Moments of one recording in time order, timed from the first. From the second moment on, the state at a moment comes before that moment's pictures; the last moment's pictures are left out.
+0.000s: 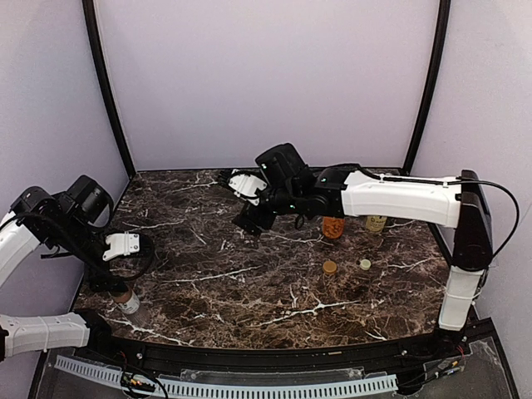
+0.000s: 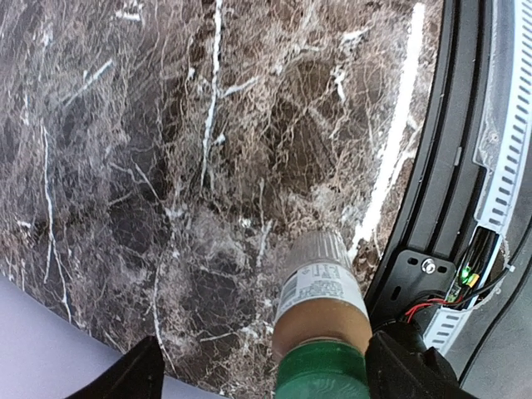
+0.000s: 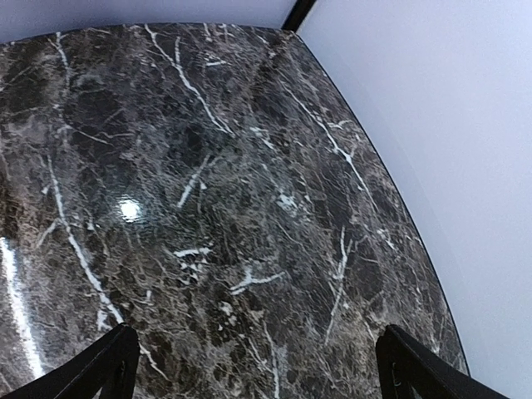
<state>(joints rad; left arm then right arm) -0.48 0.88 1.03 -1.44 0.07 0.80 1.03 1.87 1.59 -0.32 0.15 -0.39</state>
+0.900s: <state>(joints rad) -0.10 0.74 1.22 -0.97 -0.17 0.17 1.35 2.41 2.02 0.13 -0.36 -0.10</state>
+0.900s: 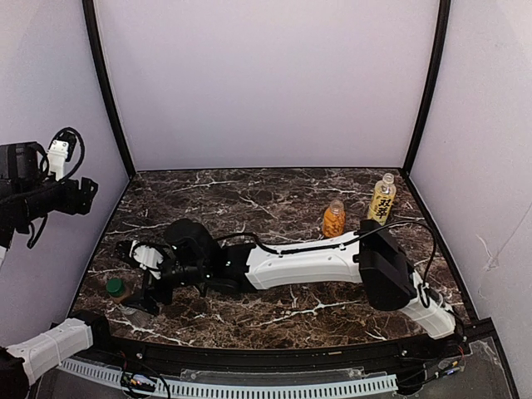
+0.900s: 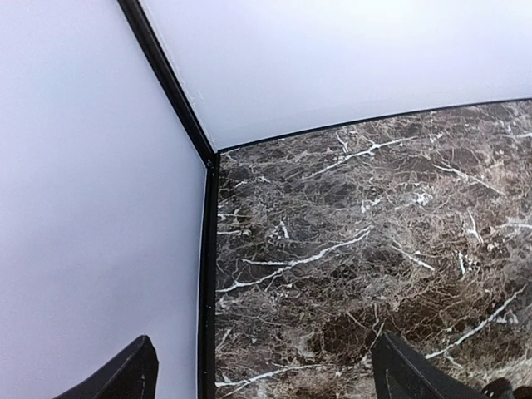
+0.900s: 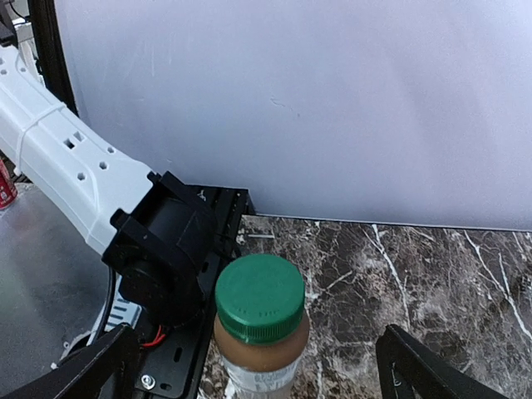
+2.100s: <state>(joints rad) -0.03 0.64 1.17 -0.94 -0.02 0.08 1.41 2.67 2.33 0.23 -0.22 0.07</state>
